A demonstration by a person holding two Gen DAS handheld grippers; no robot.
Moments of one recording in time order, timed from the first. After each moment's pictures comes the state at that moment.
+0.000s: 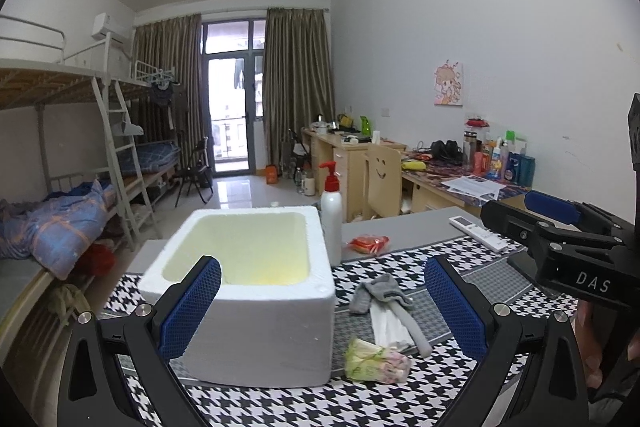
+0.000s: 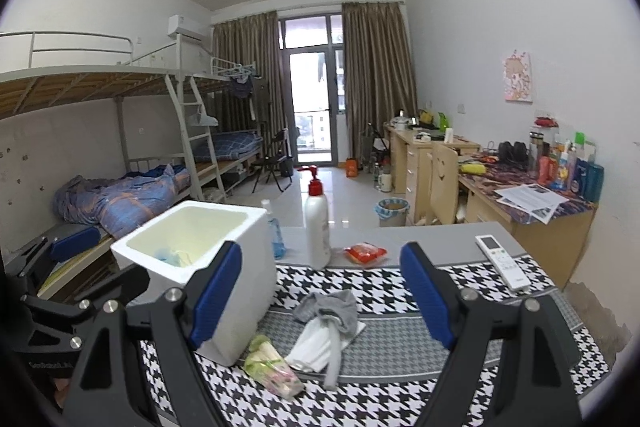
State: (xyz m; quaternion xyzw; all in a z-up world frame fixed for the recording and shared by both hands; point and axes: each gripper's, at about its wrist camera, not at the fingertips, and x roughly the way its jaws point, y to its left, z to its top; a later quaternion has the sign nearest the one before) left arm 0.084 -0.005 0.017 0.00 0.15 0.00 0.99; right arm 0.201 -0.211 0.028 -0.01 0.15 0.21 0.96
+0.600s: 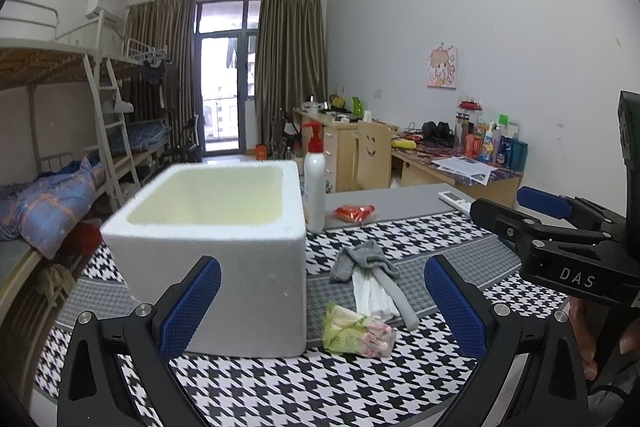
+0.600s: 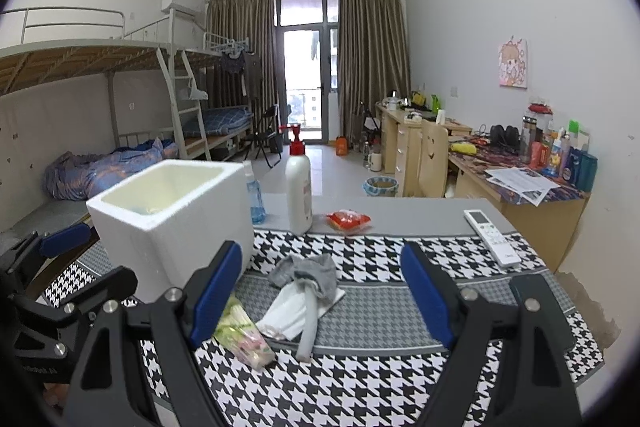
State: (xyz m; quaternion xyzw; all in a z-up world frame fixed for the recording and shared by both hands) left arm 0.087 -0.021 -0.020 -0.02 0.18 -0.01 0.98; right arm 0.206 -0.217 -0.003 -0.03 0.19 0.20 0.96
